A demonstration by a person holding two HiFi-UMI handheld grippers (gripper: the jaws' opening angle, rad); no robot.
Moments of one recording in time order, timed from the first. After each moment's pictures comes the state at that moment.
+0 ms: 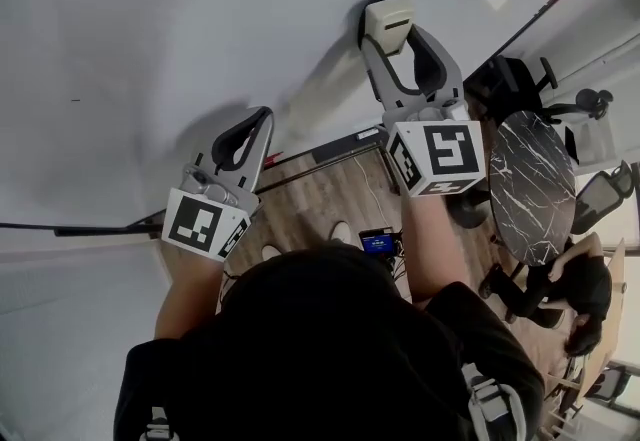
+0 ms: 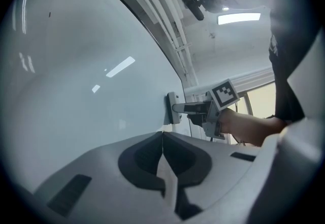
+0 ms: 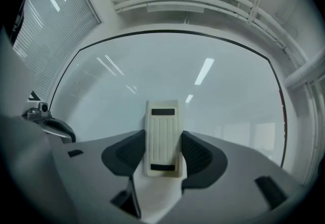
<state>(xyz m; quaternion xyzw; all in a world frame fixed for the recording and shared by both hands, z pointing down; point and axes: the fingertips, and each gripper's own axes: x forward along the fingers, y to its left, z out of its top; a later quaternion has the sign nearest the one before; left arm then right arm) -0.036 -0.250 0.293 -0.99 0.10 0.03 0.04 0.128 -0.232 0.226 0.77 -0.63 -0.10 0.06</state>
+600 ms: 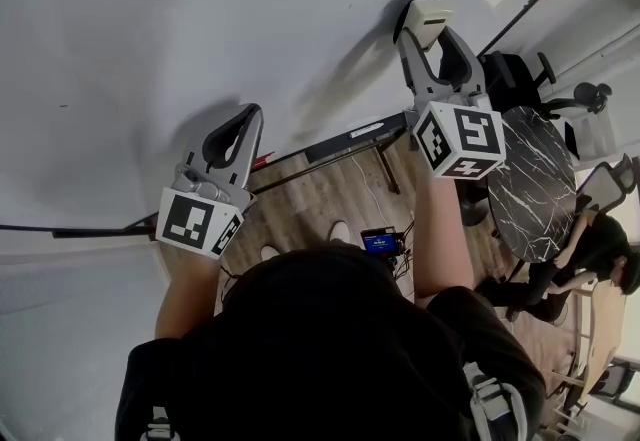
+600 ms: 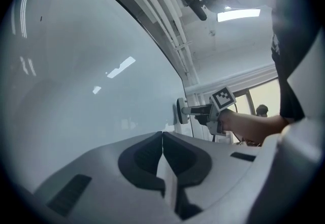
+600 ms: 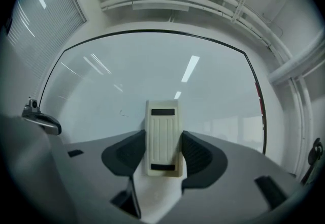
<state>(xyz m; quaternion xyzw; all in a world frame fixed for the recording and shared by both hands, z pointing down) -0.016 -0.236 0.284 -0.99 0.11 0.02 0.05 0.216 -0.185 0.229 0.81 -0.58 -0.07 0.03</state>
